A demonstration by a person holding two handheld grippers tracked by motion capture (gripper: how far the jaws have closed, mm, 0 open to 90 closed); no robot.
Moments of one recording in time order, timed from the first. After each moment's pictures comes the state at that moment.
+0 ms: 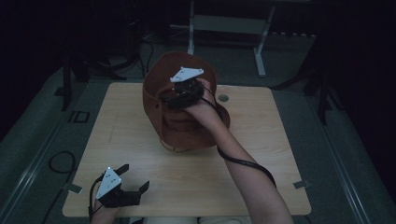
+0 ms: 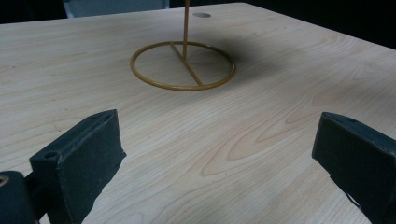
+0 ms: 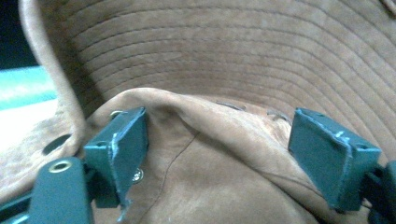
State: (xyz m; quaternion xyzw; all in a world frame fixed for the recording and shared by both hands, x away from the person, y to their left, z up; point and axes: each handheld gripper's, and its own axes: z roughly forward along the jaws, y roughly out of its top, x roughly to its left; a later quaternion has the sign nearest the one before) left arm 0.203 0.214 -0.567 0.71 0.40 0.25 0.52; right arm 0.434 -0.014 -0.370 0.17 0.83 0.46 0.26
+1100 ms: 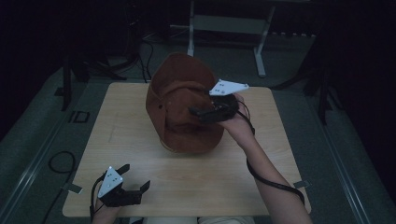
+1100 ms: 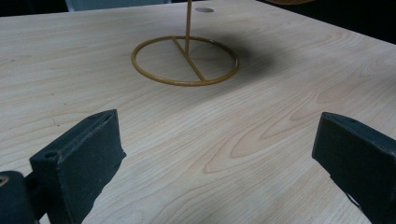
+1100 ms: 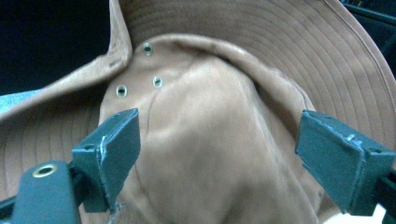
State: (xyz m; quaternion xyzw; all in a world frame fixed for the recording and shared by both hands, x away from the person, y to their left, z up) left arm 0.207 0.212 -0.571 0.71 0.40 0.25 0.51; right arm 0.391 -0.114 -0.370 0.18 0.81 0.51 0.22
